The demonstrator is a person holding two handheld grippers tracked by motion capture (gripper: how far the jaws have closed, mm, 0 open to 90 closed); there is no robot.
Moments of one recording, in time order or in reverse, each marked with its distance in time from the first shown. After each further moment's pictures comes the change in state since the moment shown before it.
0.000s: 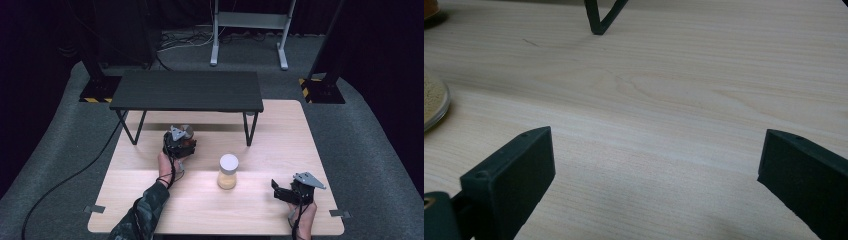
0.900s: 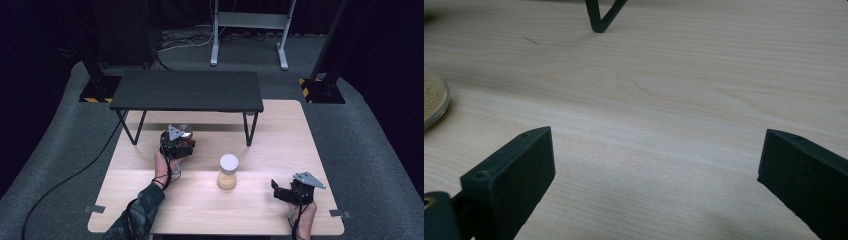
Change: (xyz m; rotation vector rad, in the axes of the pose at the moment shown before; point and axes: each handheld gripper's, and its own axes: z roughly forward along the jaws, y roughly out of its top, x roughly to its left) left arm 0.006 0.008 -0.023 -0.007 -0.038 0.013; right arm 0.000 0.001 0.001 0.007 0.002 -0.003
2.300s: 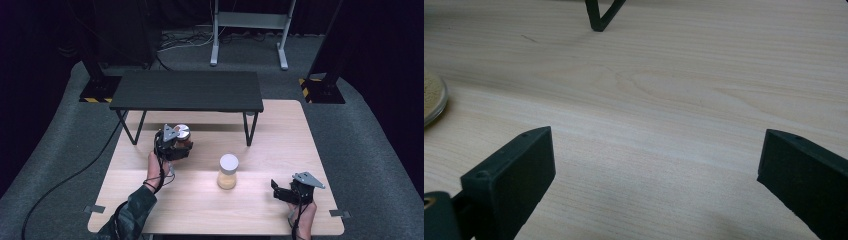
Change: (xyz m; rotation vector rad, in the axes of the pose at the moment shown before) left arm 0.005 0.018 -0.038 0.003 -0.059 0.058; right arm 0.001 0.001 0.001 0.006 -0.004 -0.005
